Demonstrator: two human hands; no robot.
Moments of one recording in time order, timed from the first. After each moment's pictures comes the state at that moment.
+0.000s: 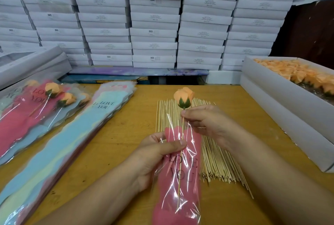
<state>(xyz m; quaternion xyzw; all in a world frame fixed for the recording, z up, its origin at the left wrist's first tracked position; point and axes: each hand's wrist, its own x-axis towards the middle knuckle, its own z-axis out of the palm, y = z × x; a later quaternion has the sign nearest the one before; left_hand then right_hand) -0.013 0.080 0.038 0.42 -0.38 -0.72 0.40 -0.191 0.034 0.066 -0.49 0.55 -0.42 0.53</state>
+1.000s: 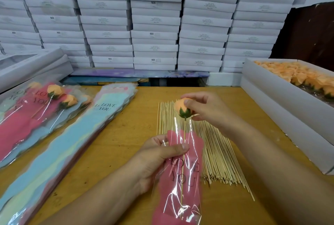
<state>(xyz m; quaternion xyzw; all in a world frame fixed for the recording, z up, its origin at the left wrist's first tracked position) -0.010 0.079 0.034 0.43 -0.37 -0.72 0.40 -0.193 0.023 0.085 -0.63 0.53 -0.43 0.37</state>
